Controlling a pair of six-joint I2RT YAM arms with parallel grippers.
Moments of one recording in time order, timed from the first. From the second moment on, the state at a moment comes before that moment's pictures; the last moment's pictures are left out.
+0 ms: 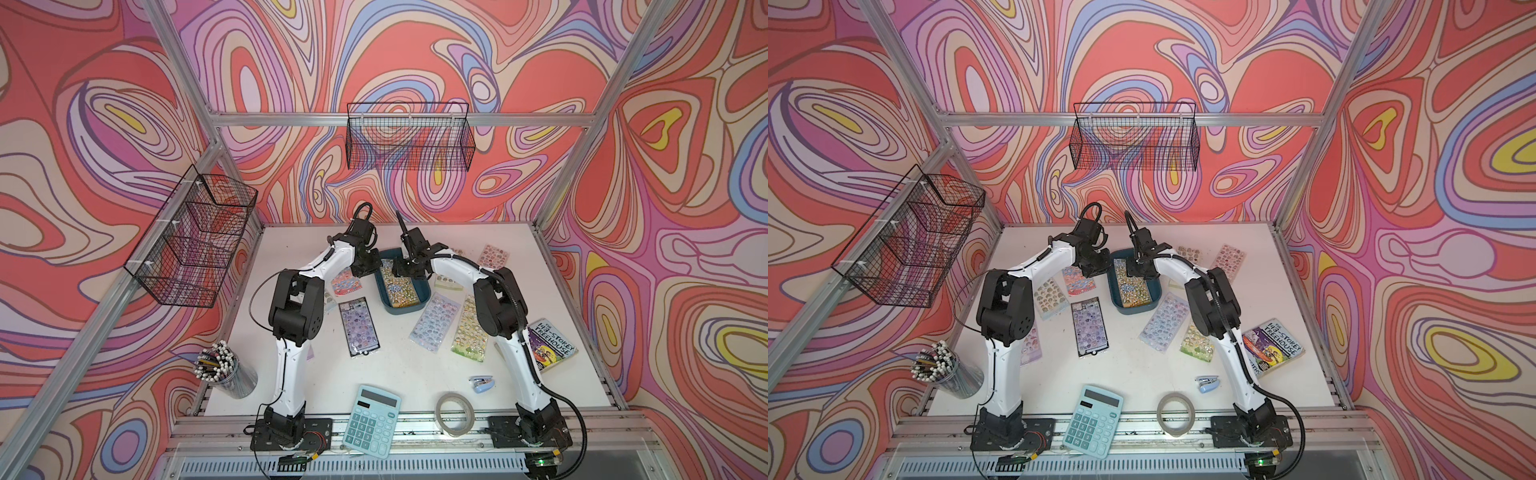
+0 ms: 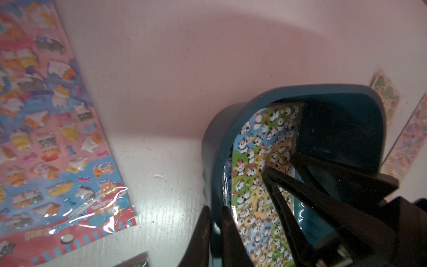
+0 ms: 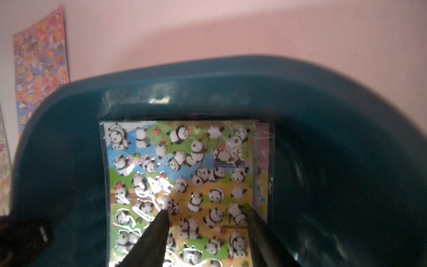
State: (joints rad) left arm -0.34 2.16 1.77 -0.72 0.17 -0.64; right arm 0.51 2.39 1.95 -0.55 -0.11 0.38
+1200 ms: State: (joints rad) left arm -0.33 2.16 1.75 -0.72 0.16 -0.65; right arm 0.50 2.34 1.75 -0.24 -0.53 0.57
